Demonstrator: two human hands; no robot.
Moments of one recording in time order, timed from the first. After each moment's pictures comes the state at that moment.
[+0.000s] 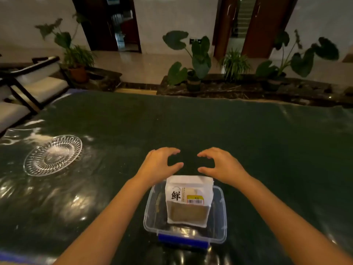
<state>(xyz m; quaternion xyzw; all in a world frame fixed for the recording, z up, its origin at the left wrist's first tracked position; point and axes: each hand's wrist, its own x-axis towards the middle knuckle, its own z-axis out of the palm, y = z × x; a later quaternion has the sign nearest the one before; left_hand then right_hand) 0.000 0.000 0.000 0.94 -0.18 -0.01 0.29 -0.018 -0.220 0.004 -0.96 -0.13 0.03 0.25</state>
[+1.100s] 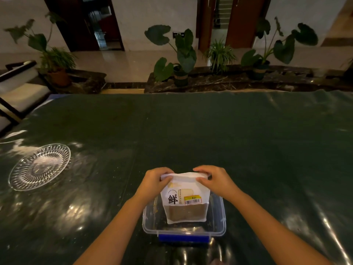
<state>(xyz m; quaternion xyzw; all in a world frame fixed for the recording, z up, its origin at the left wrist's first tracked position) -0.006 0.005 -0.068 0.90 -0.17 -0.10 0.40 -0.041 -0.221 -0.063 -0.90 -0.03 0.07 0.44</state>
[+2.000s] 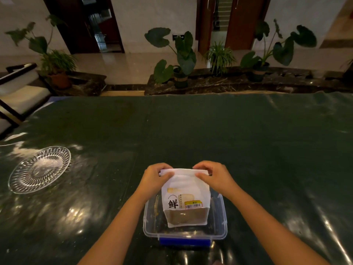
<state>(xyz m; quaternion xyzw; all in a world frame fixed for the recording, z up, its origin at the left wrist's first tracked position) -0.002 -0.002 -0.046 0.86 -0.09 -0.10 0.50 -0.035 -0.214 -0.043 -0.84 -0.01 0.06 0.53</state>
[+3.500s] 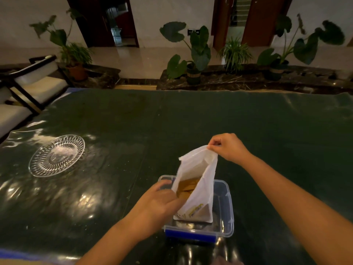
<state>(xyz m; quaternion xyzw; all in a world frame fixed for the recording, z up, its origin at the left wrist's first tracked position) -0.093 0.030 -0.004 0.86 -0.47 0.16 0.13 0.028 -0.231 -0.001 -0.94 -0.05 0.05 0.32</state>
